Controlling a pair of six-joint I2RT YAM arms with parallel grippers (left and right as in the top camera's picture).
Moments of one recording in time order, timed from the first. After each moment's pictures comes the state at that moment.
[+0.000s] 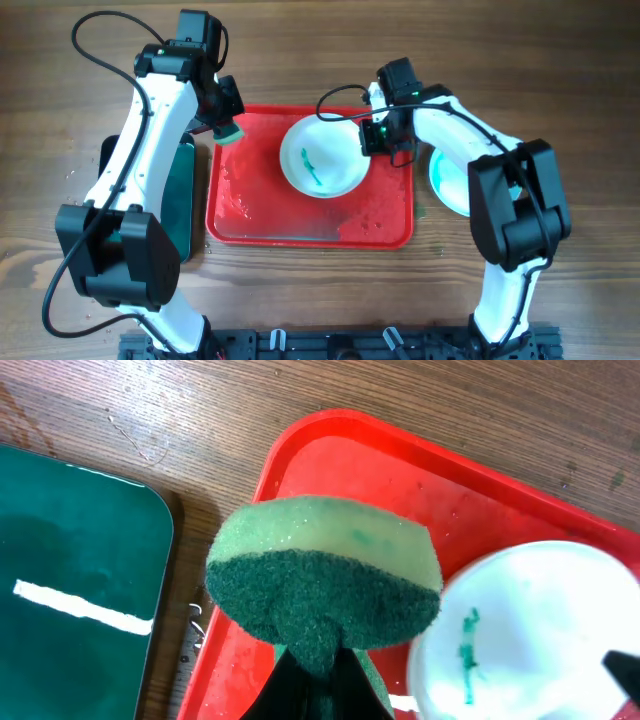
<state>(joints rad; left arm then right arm) -0.14 1.85 1.64 -1.12 -0.04 -0.46 0.35 2.08 1.39 -0.66 -0.30 0.25</state>
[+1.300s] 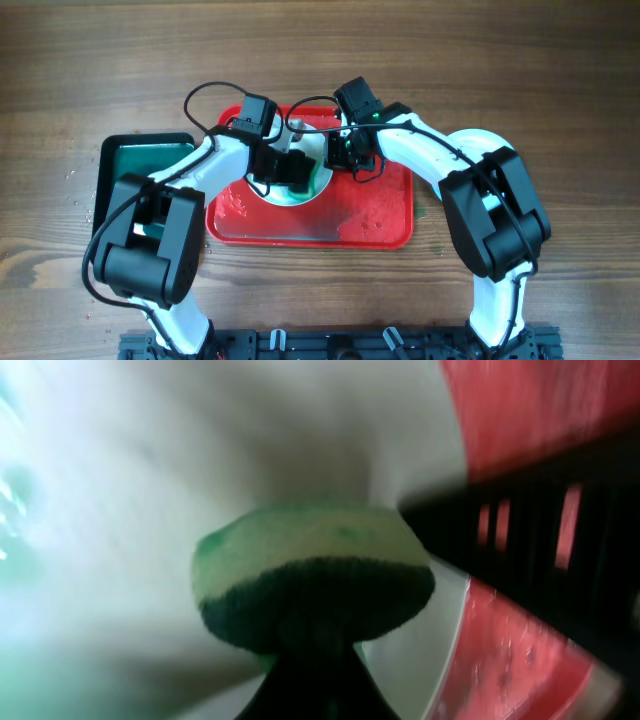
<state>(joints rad) -0.30 1.89 1.06 -0.45 0.49 -0.19 0.51 2.08 1.36 -0.58 -0.34 0.58</state>
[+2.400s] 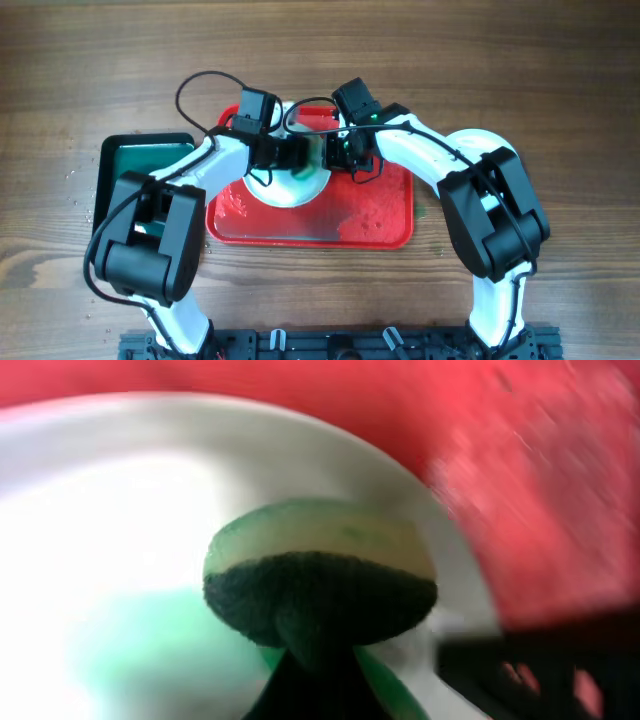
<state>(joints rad) -0.30 1.90 1.06 -0.28 0.31 -0.30 0.51 2.08 1.36 -0.57 -0.34 0.58</state>
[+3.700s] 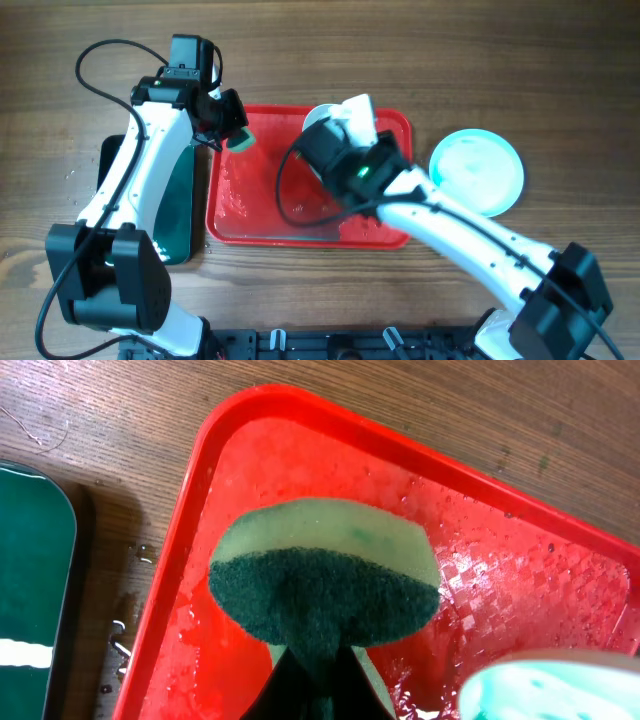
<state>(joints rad) -0.11 1.74 1.40 -0.88 0.13 -0.46 0.84 1.66 1.33 -0.91 0.80 0.41</state>
